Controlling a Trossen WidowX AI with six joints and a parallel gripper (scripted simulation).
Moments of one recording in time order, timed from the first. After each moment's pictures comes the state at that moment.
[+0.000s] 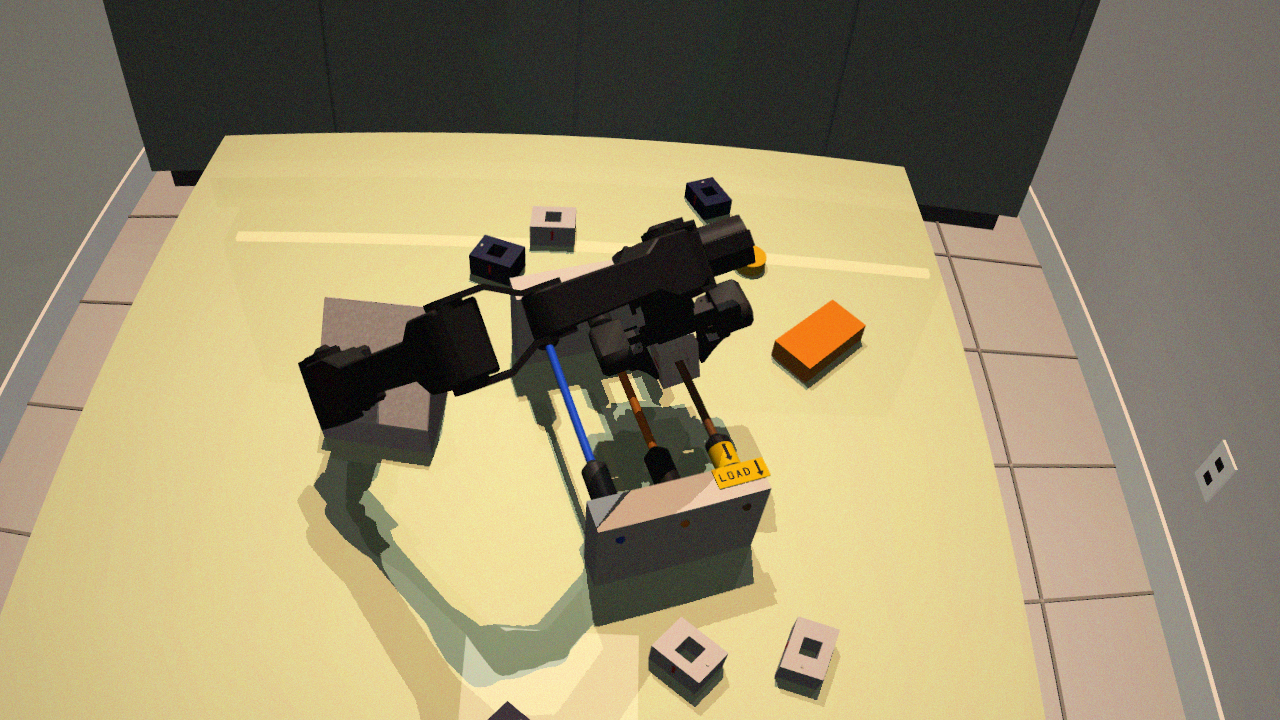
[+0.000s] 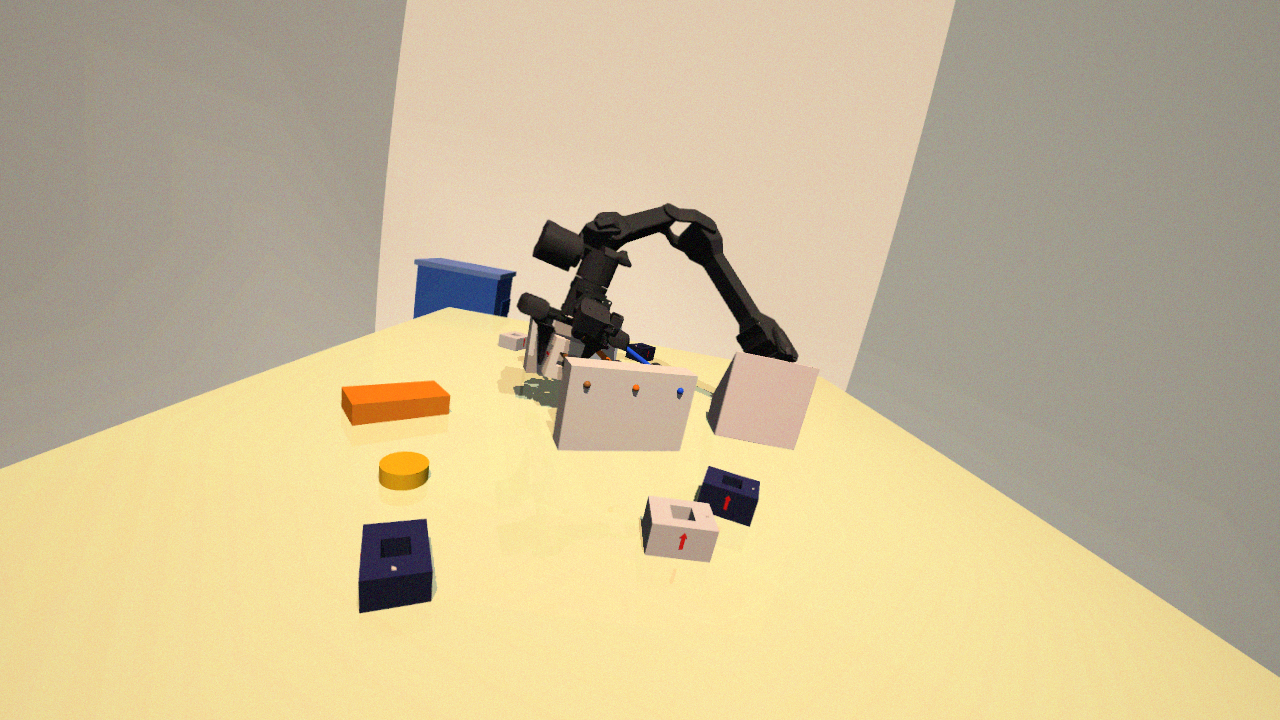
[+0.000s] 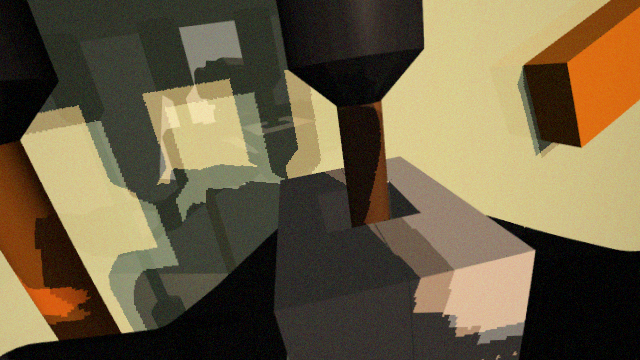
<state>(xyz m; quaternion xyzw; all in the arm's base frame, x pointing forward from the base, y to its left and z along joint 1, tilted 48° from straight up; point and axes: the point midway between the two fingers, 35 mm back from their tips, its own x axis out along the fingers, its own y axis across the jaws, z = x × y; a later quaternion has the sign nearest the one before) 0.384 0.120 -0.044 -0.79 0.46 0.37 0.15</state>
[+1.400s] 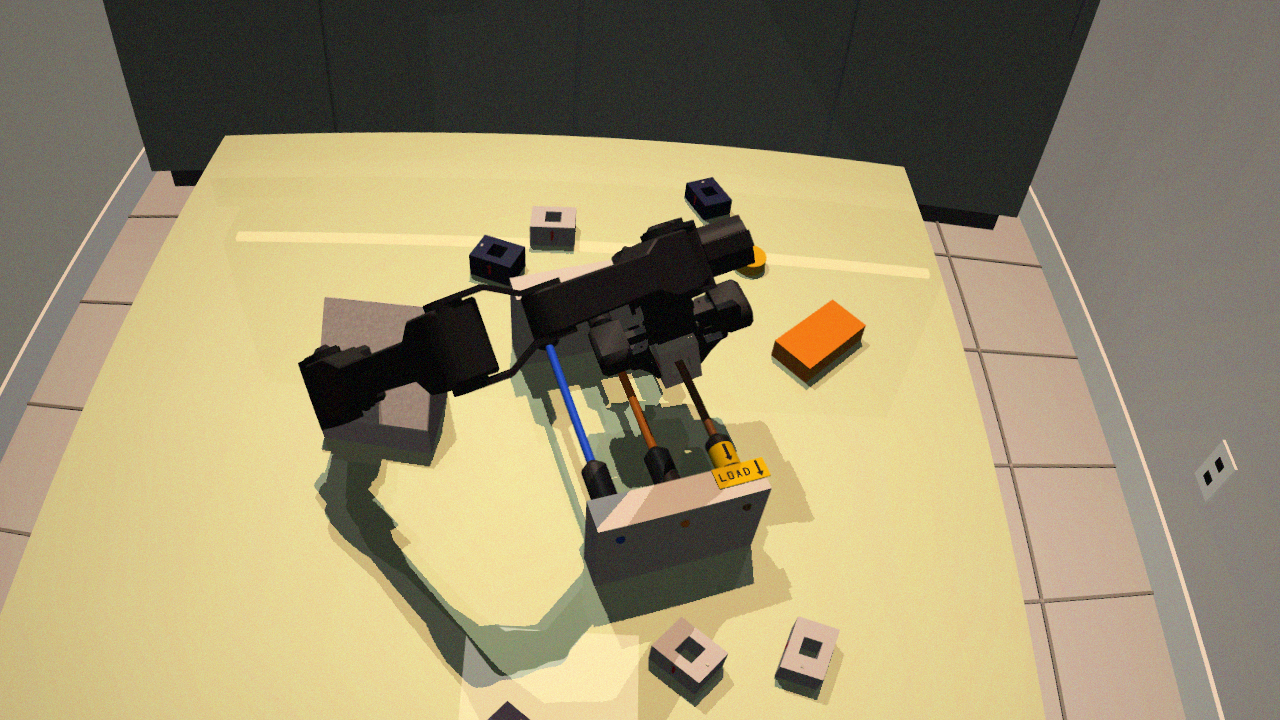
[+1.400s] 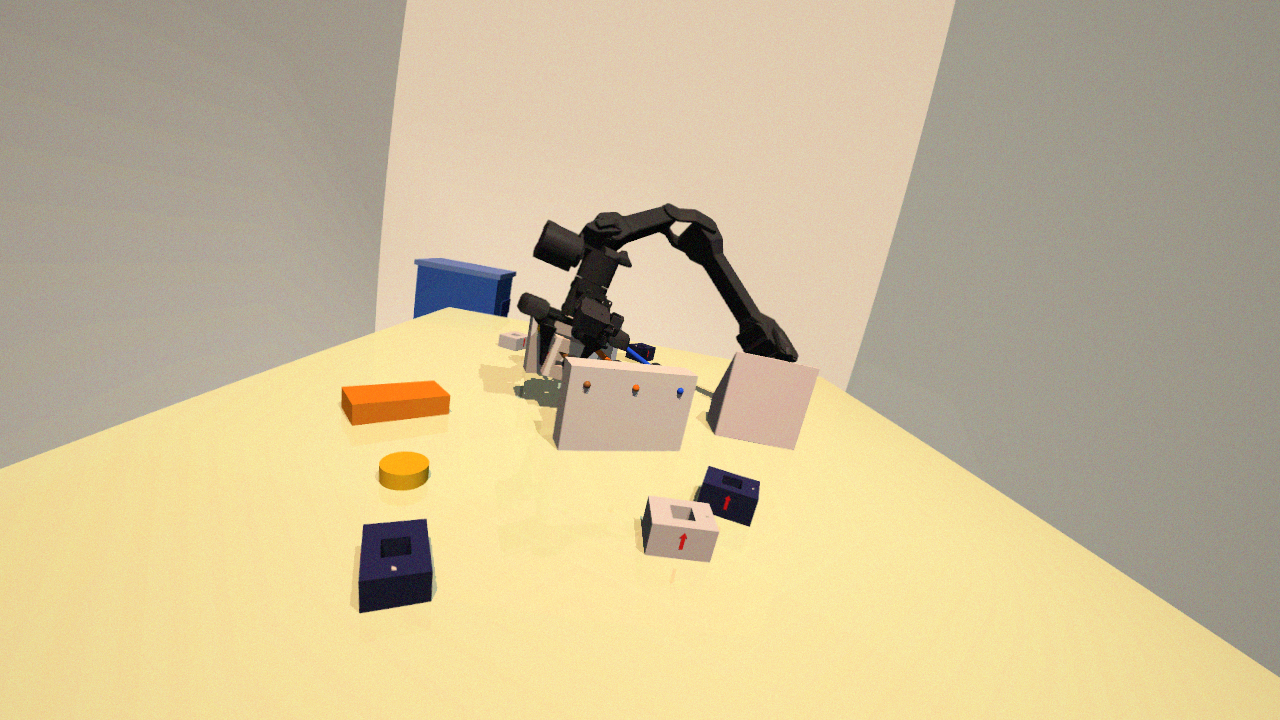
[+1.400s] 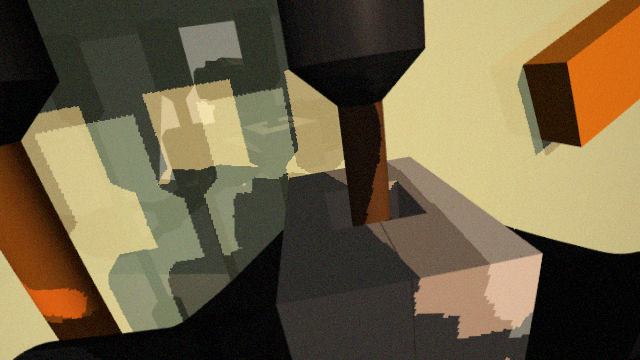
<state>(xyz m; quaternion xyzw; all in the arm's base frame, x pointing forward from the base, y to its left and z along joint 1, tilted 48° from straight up) 0.384 0.120 -0.044 -0.79 0.46 0.37 0.15</state>
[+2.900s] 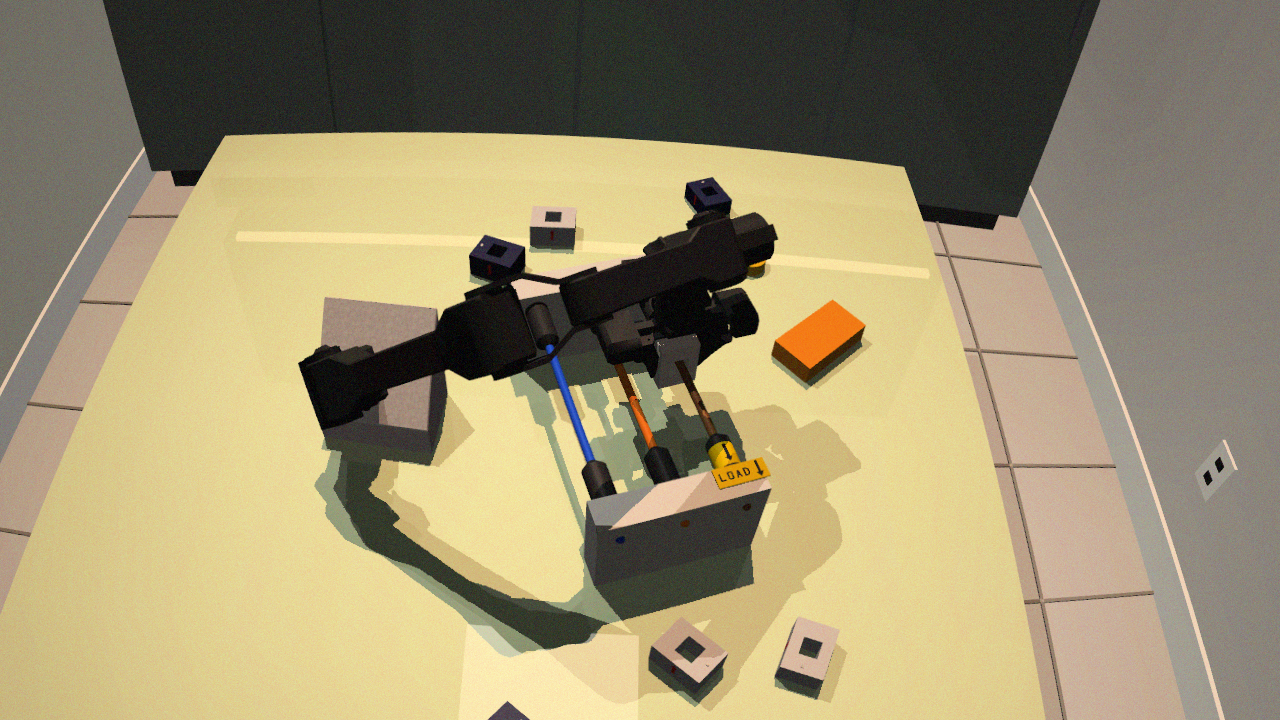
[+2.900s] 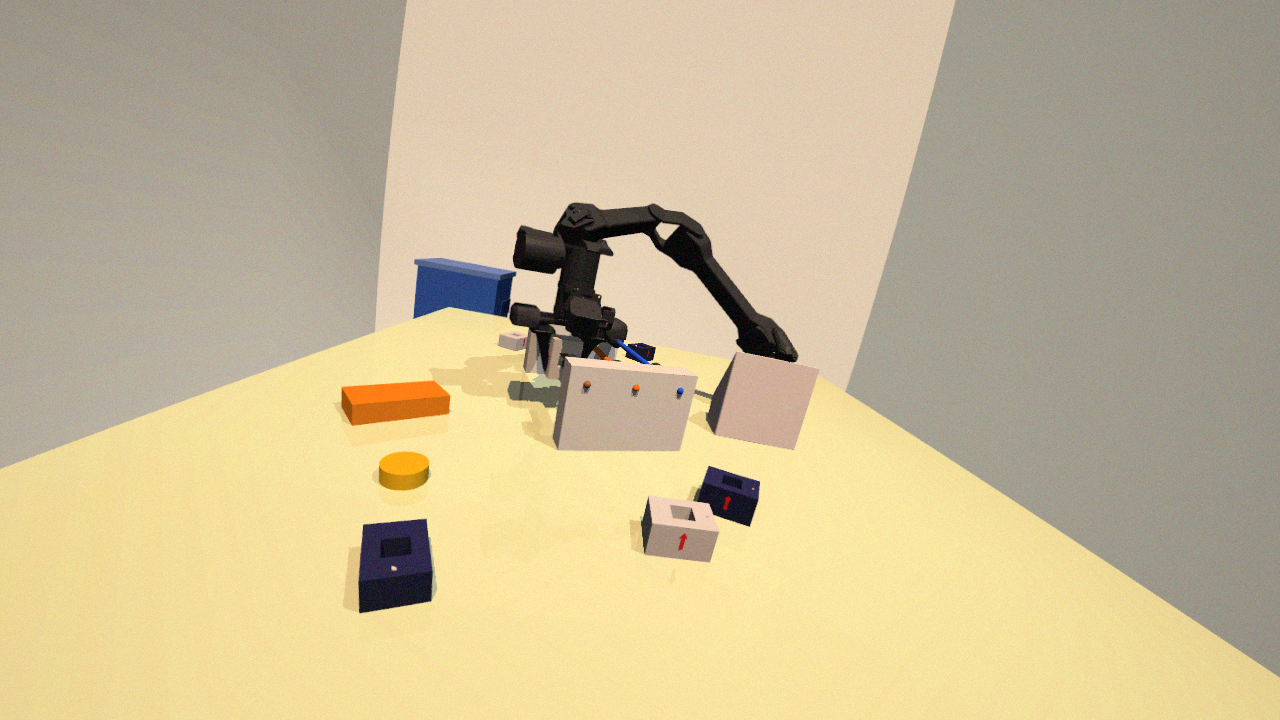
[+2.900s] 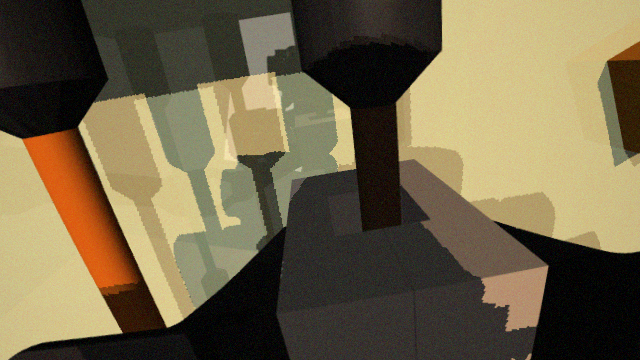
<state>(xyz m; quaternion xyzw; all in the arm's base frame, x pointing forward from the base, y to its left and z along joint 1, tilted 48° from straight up) 0.383 0.119 -0.044 -0.74 0.54 0.38 0.11</state>
